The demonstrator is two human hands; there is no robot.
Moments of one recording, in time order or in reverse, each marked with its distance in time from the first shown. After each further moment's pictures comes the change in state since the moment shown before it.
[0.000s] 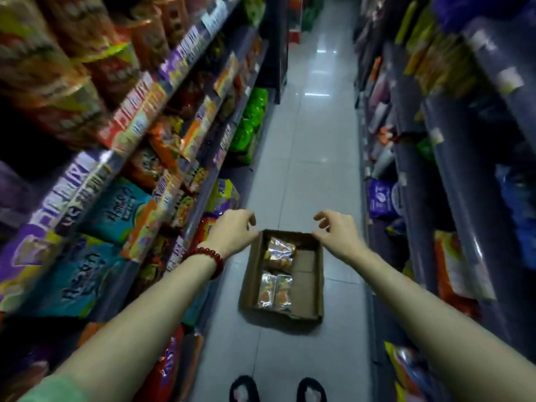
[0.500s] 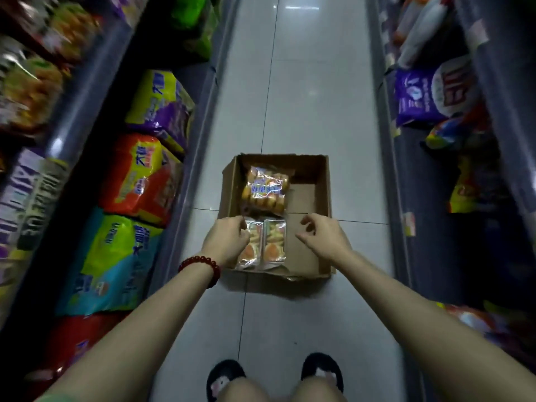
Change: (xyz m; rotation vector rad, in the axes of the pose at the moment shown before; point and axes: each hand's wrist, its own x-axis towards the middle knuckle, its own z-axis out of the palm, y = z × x) left_hand 0.102 -0.149 0.399 -0.094 -0.212 -0.128; right_hand 0.083 0.240 0.327 0.023 -0.178 0.229
